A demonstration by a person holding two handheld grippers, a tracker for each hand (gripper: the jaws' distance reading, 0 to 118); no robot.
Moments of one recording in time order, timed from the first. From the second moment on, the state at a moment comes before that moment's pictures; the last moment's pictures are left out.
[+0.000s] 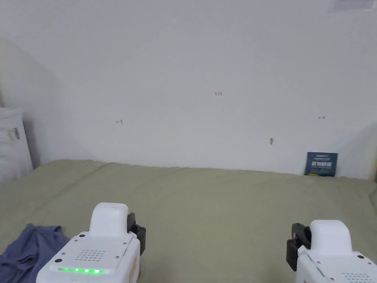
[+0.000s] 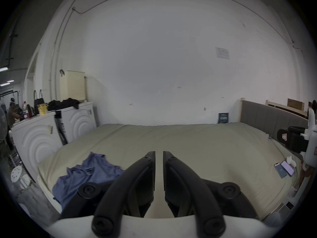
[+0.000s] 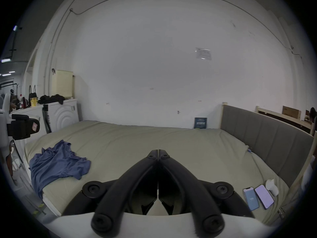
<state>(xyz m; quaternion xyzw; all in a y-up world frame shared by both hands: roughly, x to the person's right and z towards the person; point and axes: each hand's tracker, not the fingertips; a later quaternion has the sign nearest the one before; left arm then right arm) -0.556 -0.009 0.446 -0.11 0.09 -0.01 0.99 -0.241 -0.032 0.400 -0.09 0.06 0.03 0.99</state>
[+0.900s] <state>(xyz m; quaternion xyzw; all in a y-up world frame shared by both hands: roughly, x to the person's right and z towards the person) -0.732 -0.029 0.572 -0.16 0.33 0.00 0.93 -0.427 -0.065 0.400 -0.12 0.29 0.04 0.95</state>
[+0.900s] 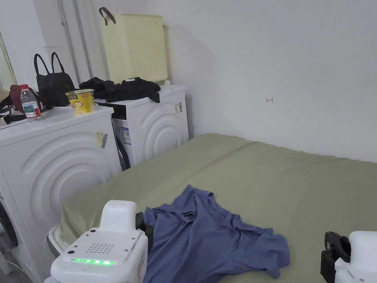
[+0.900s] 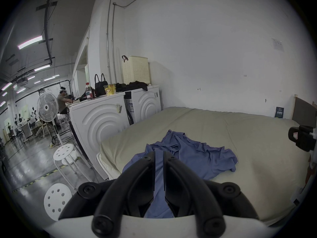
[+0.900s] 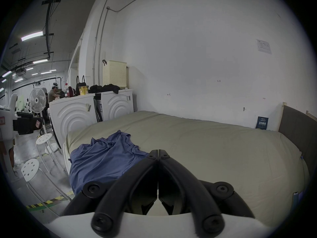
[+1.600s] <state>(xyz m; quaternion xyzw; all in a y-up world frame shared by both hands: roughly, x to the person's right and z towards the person) -0.811 -0.128 0.424 -0.33 0.25 0.05 0.91 -0.427 -0.103 0.364 -0.17 0.28 0.04 0.94</state>
